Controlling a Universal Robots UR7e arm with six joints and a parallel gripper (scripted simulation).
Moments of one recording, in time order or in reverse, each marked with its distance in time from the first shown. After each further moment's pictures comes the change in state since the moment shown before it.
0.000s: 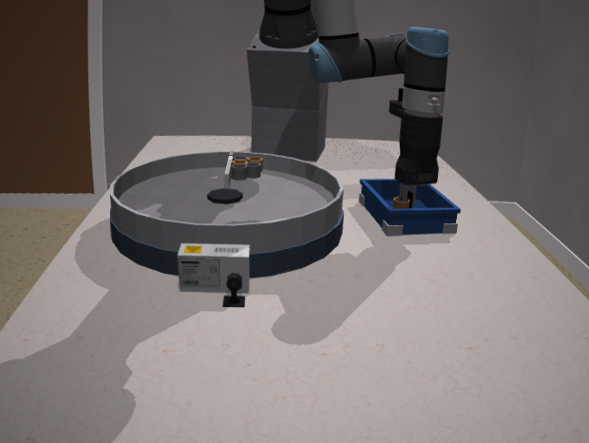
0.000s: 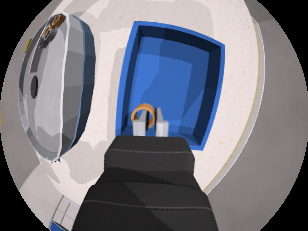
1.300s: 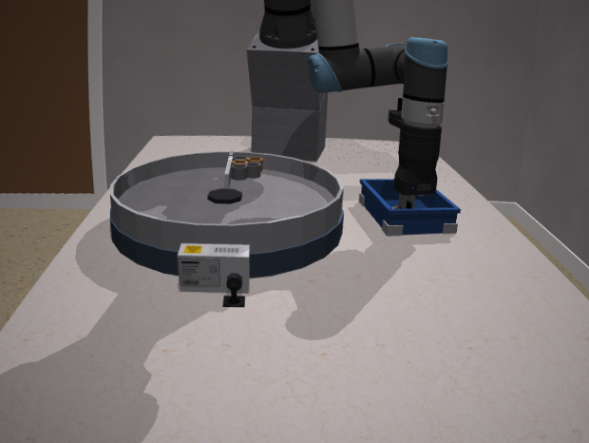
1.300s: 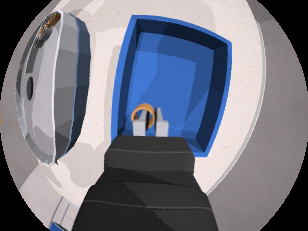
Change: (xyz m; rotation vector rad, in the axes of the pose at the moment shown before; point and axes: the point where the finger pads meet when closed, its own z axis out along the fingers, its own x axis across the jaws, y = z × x) arm 0.000 0.000 0.020 0.001 0.000 0.000
